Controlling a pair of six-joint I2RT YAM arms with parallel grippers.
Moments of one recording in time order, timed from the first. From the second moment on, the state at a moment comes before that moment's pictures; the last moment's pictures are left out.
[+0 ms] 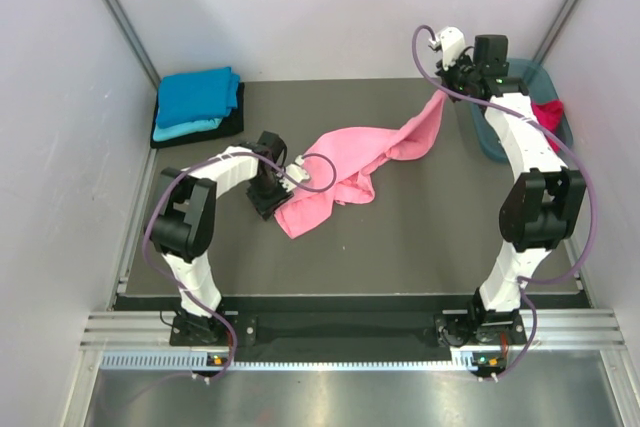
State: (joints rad) left arm -0.34 1.86 1.23 -0.84 0.08 0.63; right arm 0.06 1.84 1.76 -0.47 -0.26 -0.55
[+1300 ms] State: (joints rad) left arm -0.33 1.19 1.72 -0.73 -0.05 0.61; right arm 0.09 1.35 1.99 -0.53 -0.09 -0.45
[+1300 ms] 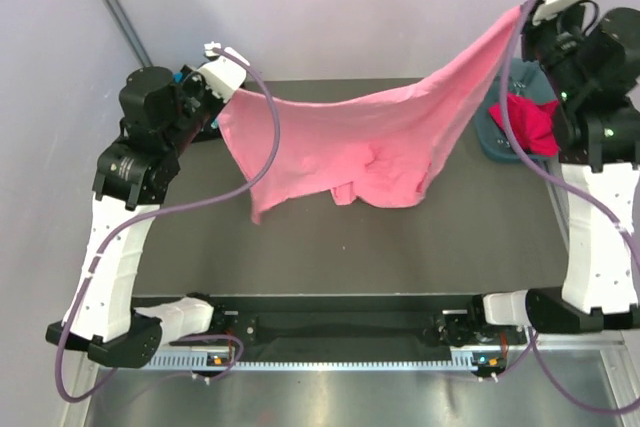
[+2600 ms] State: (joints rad) left arm -0.29 0.96 1.81 -0.60 -0.12 0.69; right arm 0.08 0.86 2.01 -0.66 -0.03 -0.60
